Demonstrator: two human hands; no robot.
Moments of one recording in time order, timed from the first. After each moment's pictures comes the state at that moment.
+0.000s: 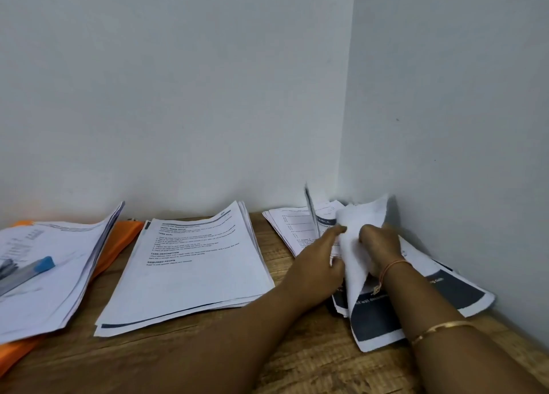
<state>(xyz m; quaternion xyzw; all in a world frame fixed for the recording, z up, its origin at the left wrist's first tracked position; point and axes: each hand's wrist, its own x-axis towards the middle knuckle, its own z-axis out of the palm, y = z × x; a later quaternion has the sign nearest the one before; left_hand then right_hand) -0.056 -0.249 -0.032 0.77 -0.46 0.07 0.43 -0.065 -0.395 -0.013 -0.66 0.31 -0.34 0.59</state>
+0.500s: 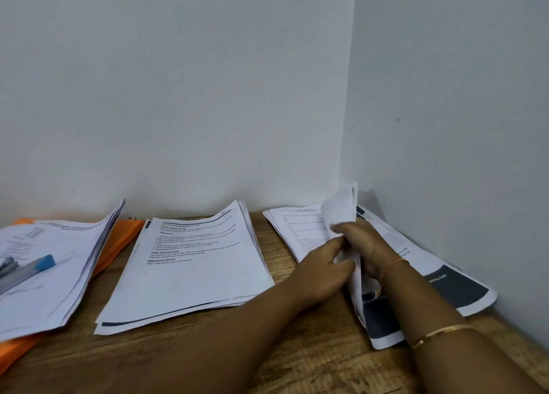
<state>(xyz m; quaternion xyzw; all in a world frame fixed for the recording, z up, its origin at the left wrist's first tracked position) -0.061 -0.252 -0.024 0.76 -0.41 -0.08 0.49 -0.057 -0.380 -0.007 -0.72 0.21 -0.21 0.63</state>
